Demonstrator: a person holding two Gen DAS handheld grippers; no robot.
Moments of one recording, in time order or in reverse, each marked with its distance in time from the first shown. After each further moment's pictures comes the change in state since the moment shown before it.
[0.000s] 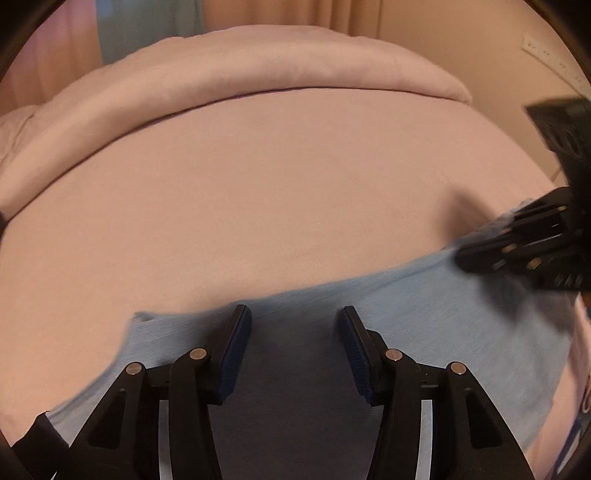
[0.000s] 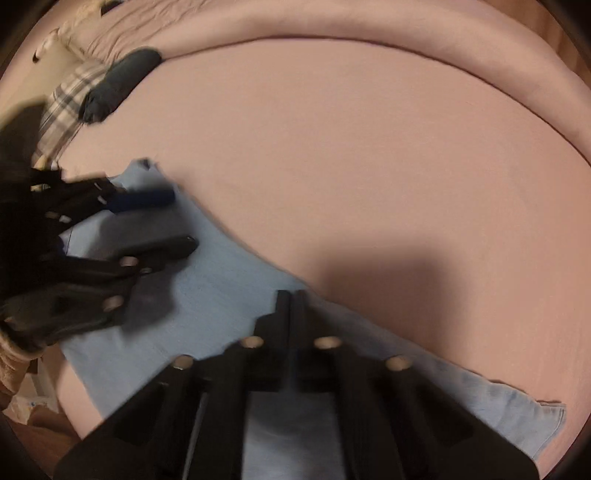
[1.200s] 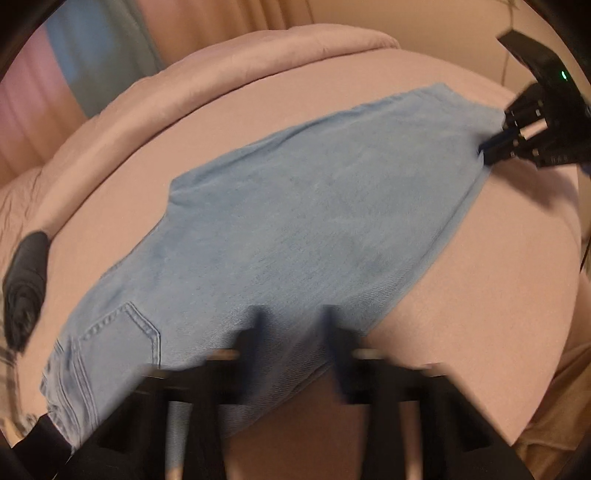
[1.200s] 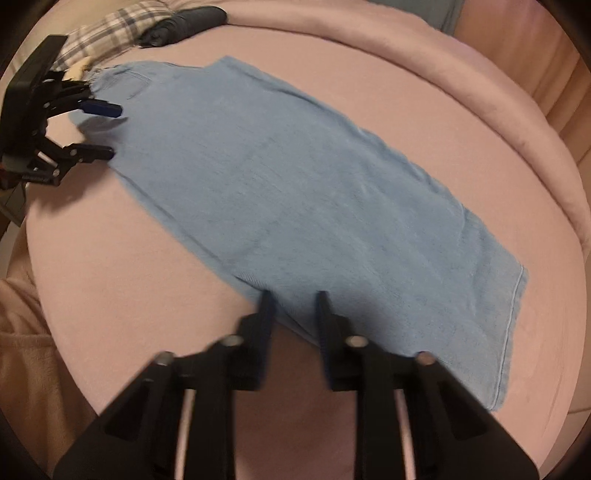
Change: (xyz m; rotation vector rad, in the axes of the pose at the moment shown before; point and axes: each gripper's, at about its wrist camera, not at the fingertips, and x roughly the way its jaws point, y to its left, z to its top) left arm -0.109 -0.068 -0.150 0.271 -0.006 0.079; right arm -0.045 0.062 -0.091 -0.291 -0.035 -0.189
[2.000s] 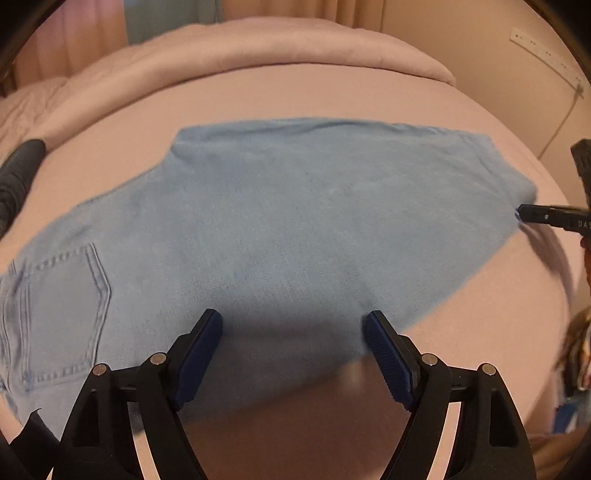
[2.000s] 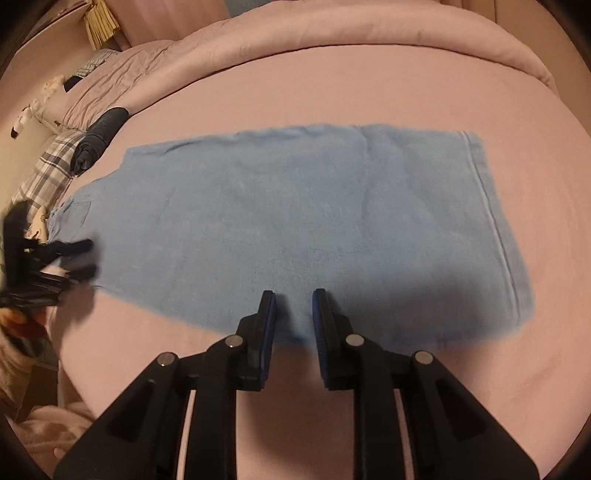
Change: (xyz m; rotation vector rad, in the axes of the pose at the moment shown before) left arm 0.012 0.031 0.001 -0.339 0.048 -0.098; right arm 0.005 -0.072 -0.051 0.572 -0.130 0.099
